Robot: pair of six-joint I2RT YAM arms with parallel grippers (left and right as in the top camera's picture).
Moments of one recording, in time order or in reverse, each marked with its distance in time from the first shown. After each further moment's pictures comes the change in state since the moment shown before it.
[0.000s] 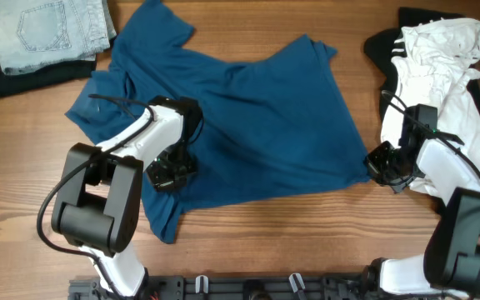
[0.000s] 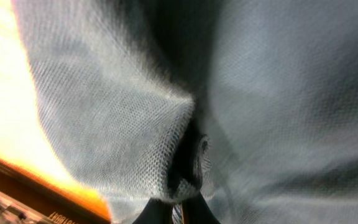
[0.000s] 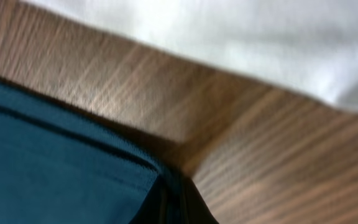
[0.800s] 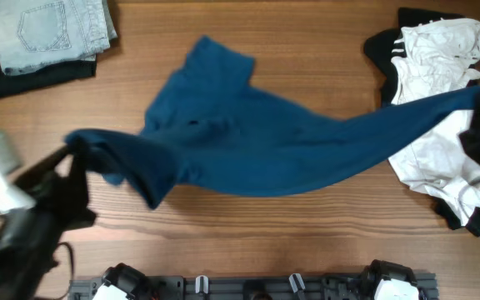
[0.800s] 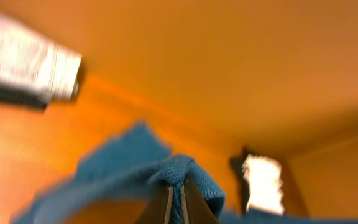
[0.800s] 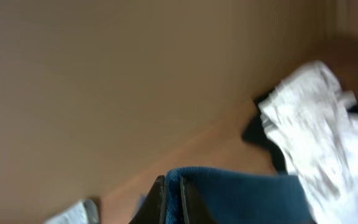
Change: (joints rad) left arm -0.177 -1.082 0.582 0.002 -0.254 0.121; right arm 0.000 -0.721 0.826 -0.282 -0.027 -0.085
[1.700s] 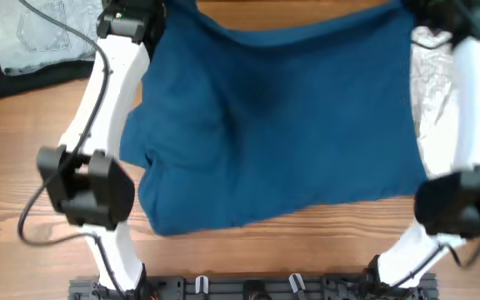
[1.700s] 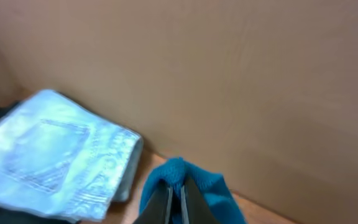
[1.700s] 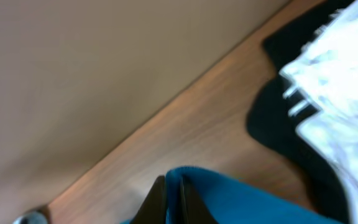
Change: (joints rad) left arm 0.330 1.215 0.221 0.881 -0.204 0.326; right arm 0.124 1.048 0.360 0.223 0.021 0.053
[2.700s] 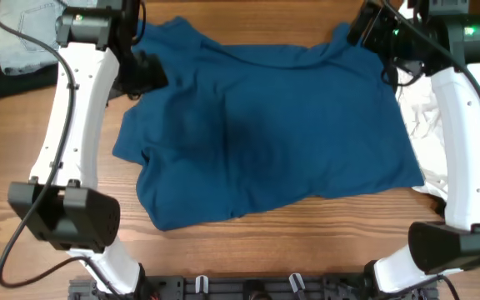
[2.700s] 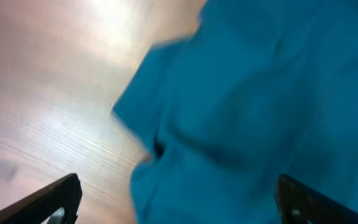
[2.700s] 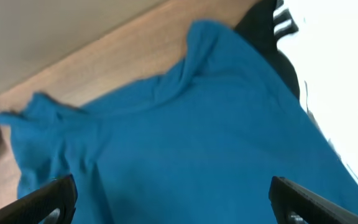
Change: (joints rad) left arm 0.063 -0.154 0.010 -1.197 0.382 -0.168; right arm 0.208 -0.216 0.008 -0.475 0.138 -0.139
